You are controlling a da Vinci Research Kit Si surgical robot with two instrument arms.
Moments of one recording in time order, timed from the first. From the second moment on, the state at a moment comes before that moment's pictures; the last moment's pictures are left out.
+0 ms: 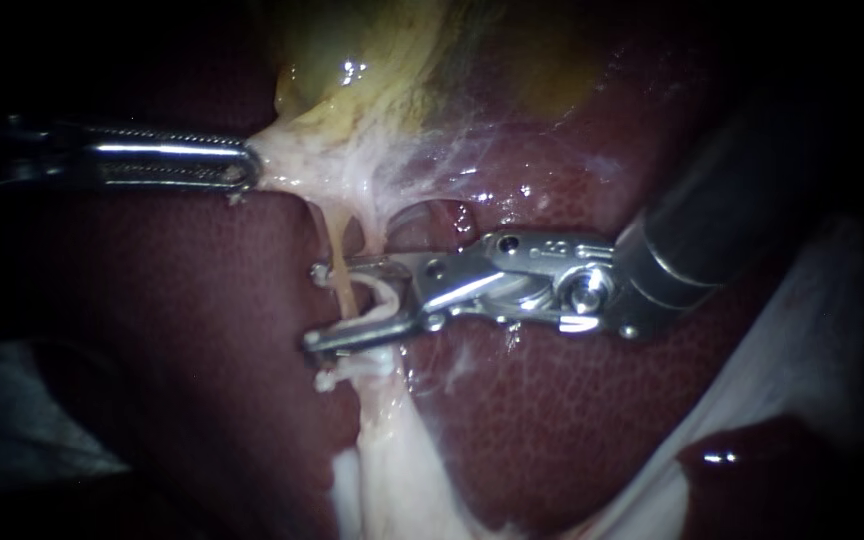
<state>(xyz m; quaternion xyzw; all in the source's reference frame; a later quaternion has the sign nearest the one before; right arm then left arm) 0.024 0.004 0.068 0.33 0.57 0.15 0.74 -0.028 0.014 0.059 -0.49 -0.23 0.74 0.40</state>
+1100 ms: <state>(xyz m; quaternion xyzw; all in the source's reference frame) 0.025 0.006 0.063 0.37 0.61 0.17 0.68 -0.028 0.014 0.059 -0.49 -0.23 0.74 0.40</state>
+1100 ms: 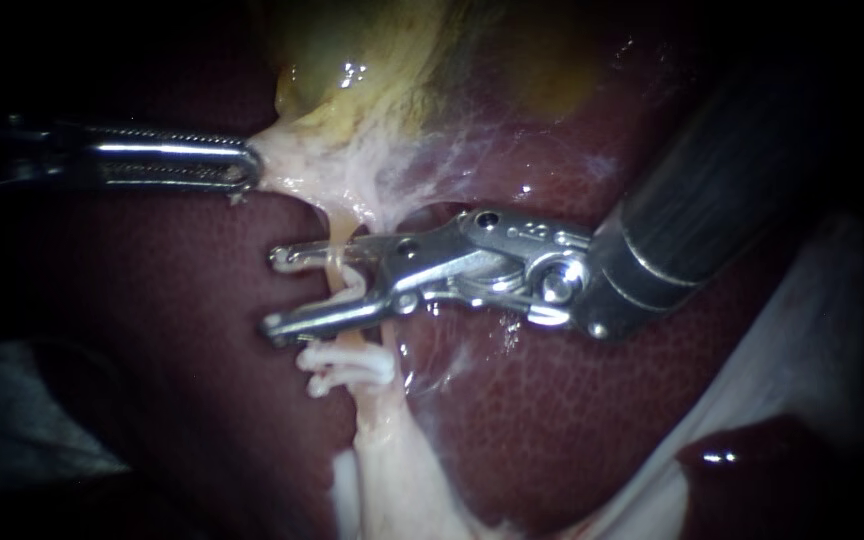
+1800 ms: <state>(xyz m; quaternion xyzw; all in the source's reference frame) 0.025 0.005 0.062 0.40 0.60 0.19 0.67 -0.028 0.014 0.059 -0.49 -0.23 0.74 0.40</state>
